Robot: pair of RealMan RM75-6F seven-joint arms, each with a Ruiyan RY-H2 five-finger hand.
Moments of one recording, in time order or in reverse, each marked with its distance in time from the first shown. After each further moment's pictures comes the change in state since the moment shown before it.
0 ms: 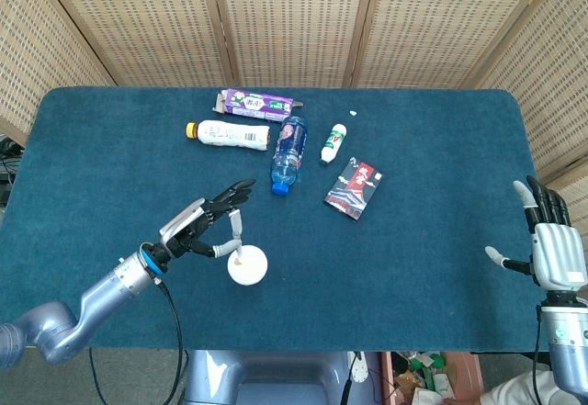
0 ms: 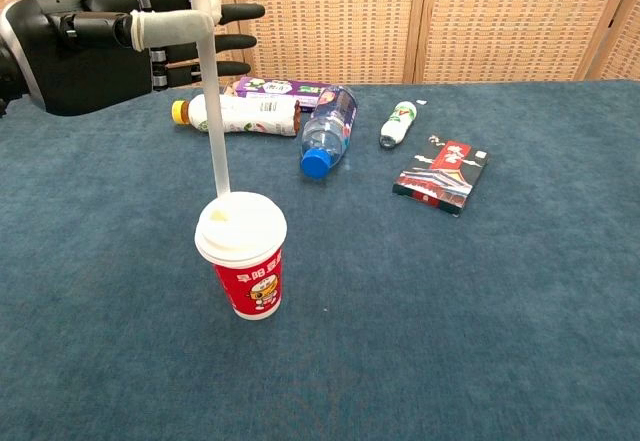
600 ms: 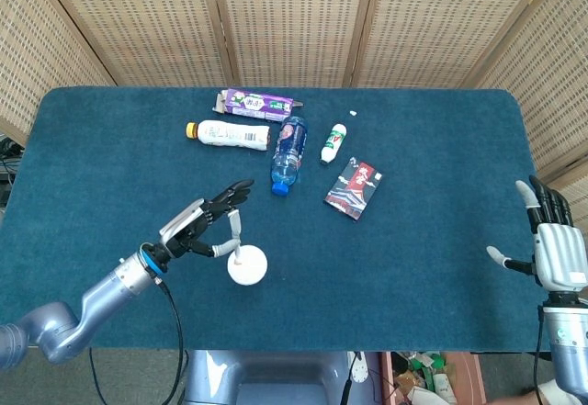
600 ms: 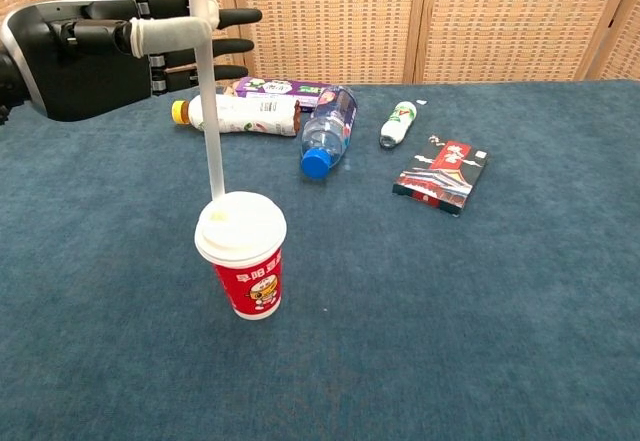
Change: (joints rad) left arm 0.009 -0.018 0.000 0.025 0.005 0.012 -0.007; right arm -0.004 0.004 0.002 -0.001 -0.001 0.005 0.006
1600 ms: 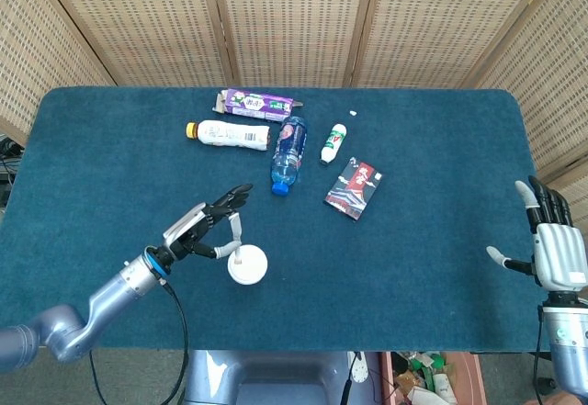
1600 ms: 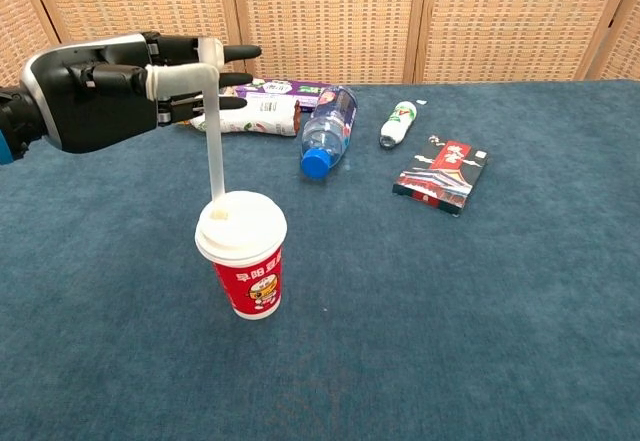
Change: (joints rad) left arm 0.012 -0.081 0.019 0.083 -0.010 -0.016 0.012; right arm 0.001 -0.001 -0.001 0.002 0.000 -0.004 -0.005
